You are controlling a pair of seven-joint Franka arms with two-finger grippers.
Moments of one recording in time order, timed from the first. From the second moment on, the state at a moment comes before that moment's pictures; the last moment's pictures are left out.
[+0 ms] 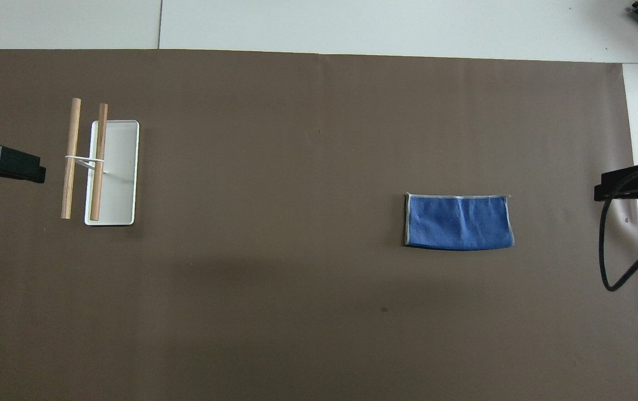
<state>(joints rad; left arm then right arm) -0.04 0.00 -0.04 -1.52 -0.02 1.54 0.03 0.02 -0.07 -0.06 -1.59 -0.01 1.53 0.11</state>
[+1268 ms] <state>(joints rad) -0.03 0.00 -0.03 -1.52 -0.02 1.54 0.03 0.02 -0.07 -0.06 -1.60 -0.01 1.53 0.11</state>
